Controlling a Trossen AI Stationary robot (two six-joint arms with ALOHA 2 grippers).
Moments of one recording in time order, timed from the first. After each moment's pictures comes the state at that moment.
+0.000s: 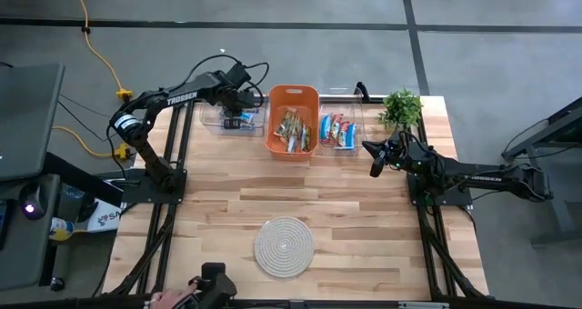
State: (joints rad) left arm 0.81 1.65 1.20 -0.75 -0.09 0.81; right arm -0.27 0.43 0.01 0.23 0.28 0.36
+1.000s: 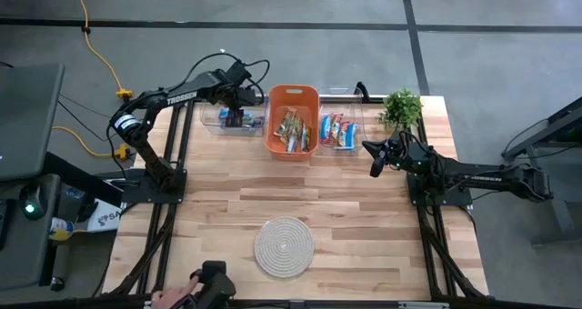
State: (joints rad) left arm 0.81 1.65 1.21 -0.71 -0.08 0.83; right arm -0.27 0.43 0.01 0.23 0.28 0.36
